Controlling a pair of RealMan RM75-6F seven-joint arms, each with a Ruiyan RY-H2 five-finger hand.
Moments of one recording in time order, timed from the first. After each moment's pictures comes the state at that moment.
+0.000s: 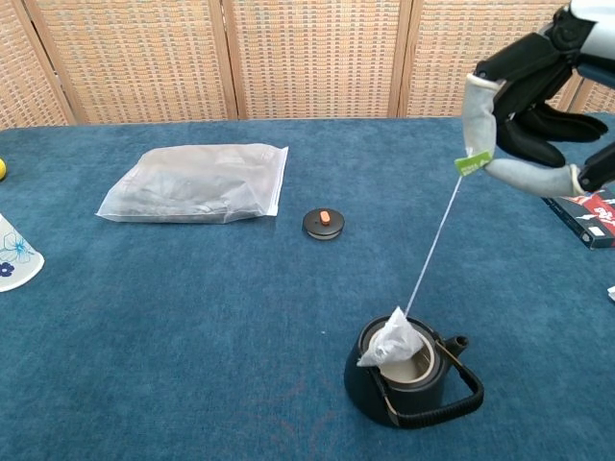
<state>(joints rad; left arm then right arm) -0.09 -1.09 -0.06 -1.59 1.37 1.44 0.13 0.63 -1.23 -0.03 -1.59 -1.92 1.42 0.36</state>
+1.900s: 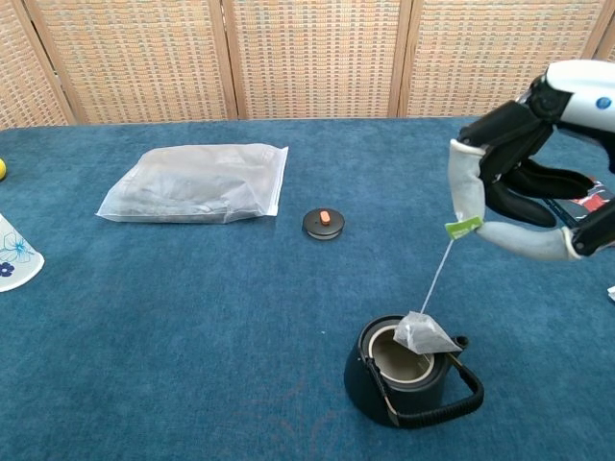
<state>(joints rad) -0.08 -1.09 -0.06 -1.58 1.38 1.44 0.12 0.63 -1.26 -0.08 -1.59 -1.95 1.38 0.37</state>
